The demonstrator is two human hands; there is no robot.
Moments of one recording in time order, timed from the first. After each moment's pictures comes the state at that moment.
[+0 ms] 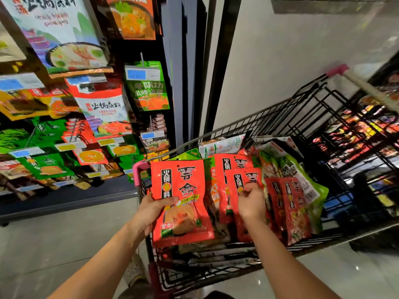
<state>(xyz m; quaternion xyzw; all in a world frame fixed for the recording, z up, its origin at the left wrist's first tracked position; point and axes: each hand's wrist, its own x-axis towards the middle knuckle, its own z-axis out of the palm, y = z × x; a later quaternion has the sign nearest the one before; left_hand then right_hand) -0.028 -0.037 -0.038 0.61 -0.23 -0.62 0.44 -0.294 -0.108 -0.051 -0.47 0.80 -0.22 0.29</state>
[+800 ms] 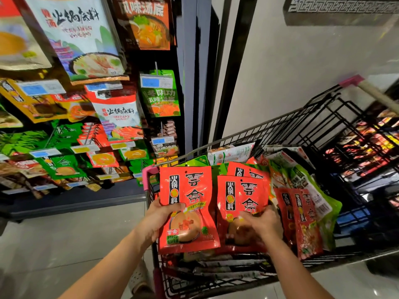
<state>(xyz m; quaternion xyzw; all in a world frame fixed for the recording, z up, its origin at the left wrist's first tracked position) -0.027 -0.033 -0.042 0.60 -0.21 -0.63 0.45 -0.332 -0.102 -0.075 -0.48 0.82 -0.07 0.31</state>
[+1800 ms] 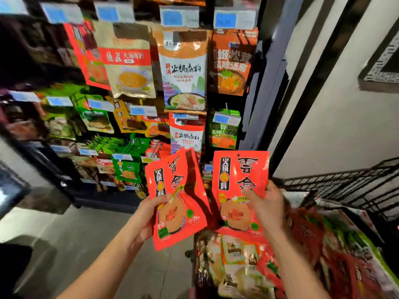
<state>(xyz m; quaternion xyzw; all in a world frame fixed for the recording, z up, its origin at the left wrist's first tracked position) 0.092 0.028 0.049 0.55 -0.10 -0.56 0.61 -0.163 -0.122 0.077 -0.59 0.50 -0.42 0.48</state>
